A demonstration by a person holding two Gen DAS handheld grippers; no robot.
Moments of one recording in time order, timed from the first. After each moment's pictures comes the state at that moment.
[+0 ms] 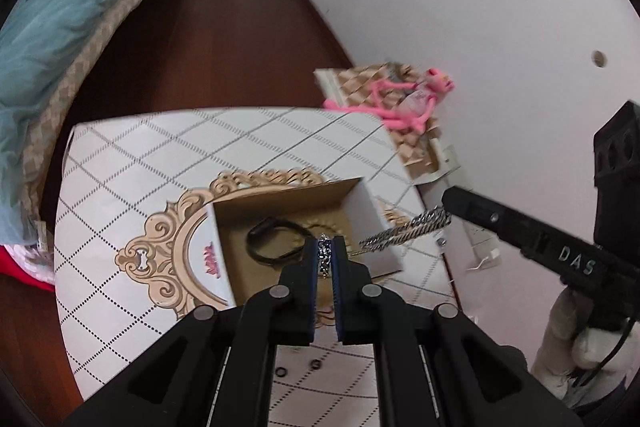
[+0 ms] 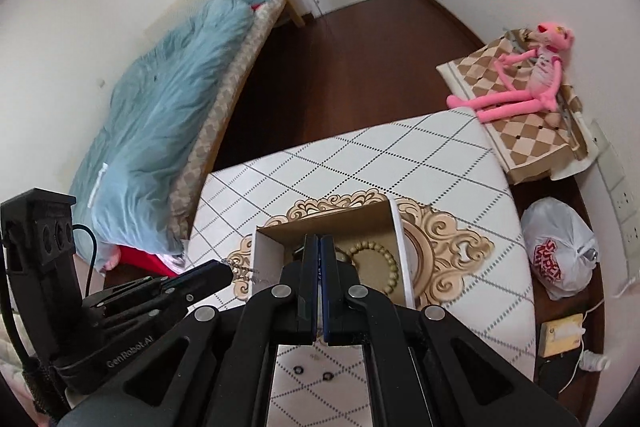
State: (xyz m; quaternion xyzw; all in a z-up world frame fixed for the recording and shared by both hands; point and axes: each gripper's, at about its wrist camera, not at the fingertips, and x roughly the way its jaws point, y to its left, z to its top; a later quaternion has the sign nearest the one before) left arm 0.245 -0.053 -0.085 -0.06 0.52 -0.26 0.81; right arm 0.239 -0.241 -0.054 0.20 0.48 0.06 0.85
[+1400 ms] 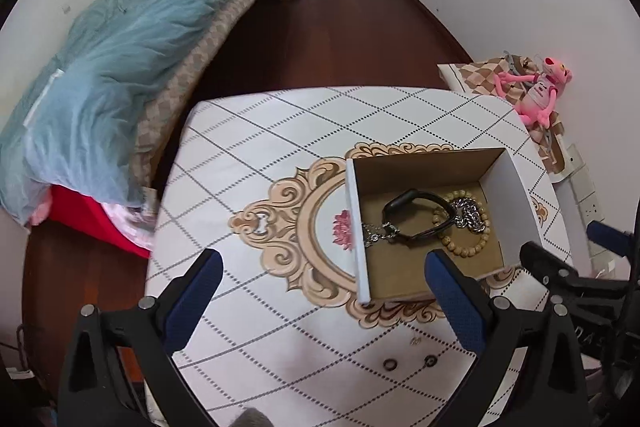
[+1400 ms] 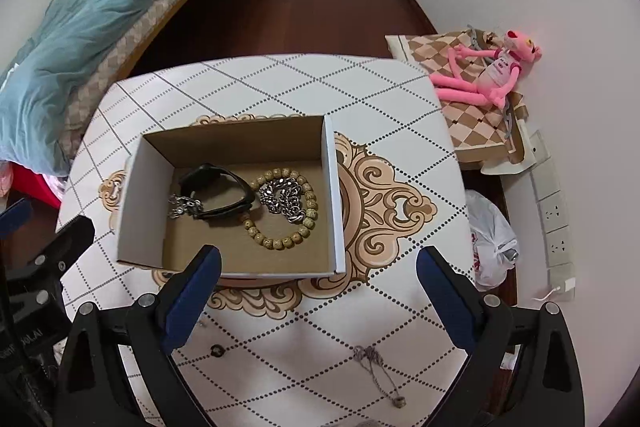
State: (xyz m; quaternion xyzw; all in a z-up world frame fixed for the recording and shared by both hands) left arm 0.207 -0.032 -0.114 0.05 0.50 -0.04 0.87; right arm 0.223 -0.210 -0.128 0.02 0.56 -0.04 0.83
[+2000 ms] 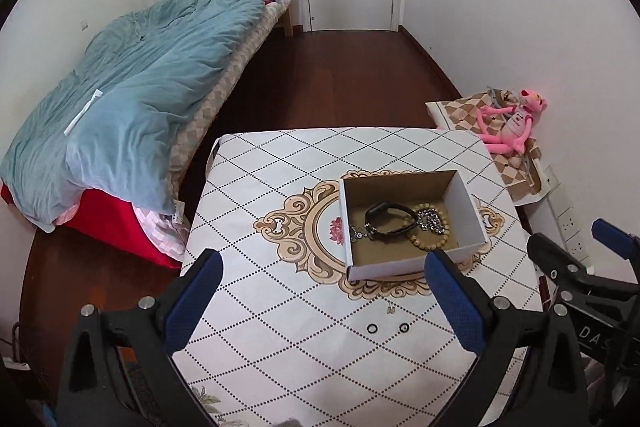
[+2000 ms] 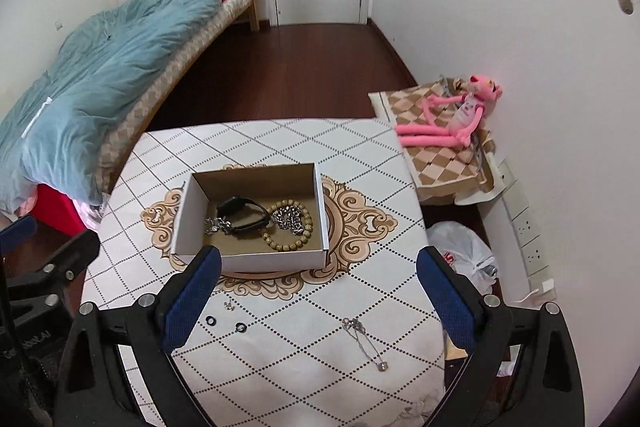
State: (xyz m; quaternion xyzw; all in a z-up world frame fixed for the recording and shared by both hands) left arm 0.137 -0.027 -0.042 0.04 0.44 -0.04 0.90; right arm 0.139 -0.203 -0.030 0.03 0.46 -0.06 0.89
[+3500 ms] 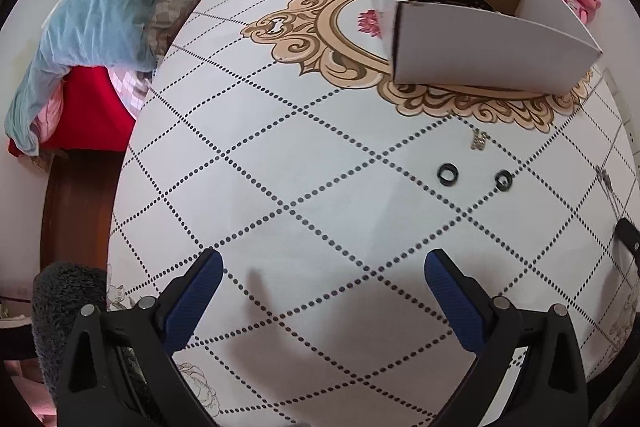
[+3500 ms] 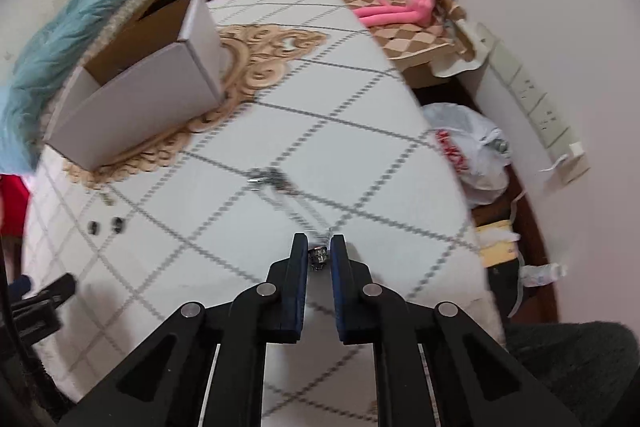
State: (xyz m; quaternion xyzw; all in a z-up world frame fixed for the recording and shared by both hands) left arm 0.109 -0.019 -0.226 0.07 0.59 0.02 0.80; right arm 0.071 -0.270 -0.216 0.14 0.54 -0.11 0.83
